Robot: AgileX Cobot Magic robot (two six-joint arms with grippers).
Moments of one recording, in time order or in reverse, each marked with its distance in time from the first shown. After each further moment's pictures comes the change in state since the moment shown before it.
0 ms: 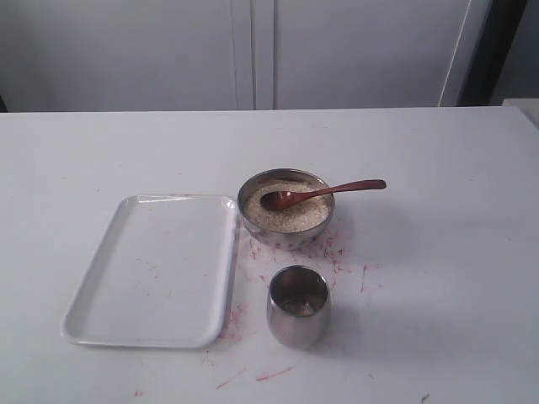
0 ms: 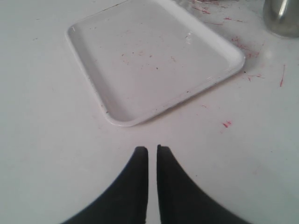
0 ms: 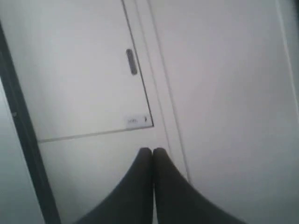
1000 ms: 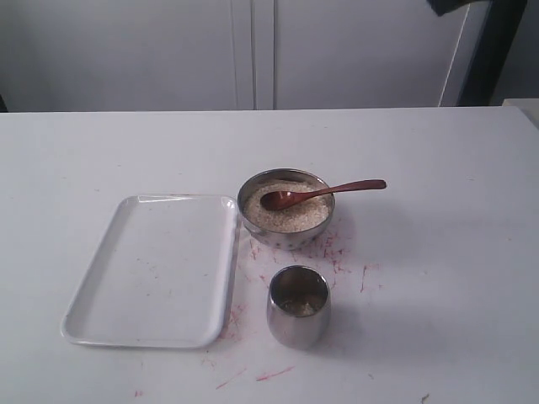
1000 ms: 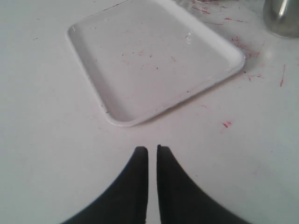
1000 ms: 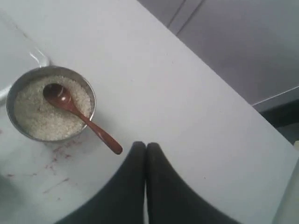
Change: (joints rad) left arm 0.000 0.000 0.000 0.000 0.000 0.000; right arm 0.168 0.689 -0.112 -0.151 0.402 -0.582
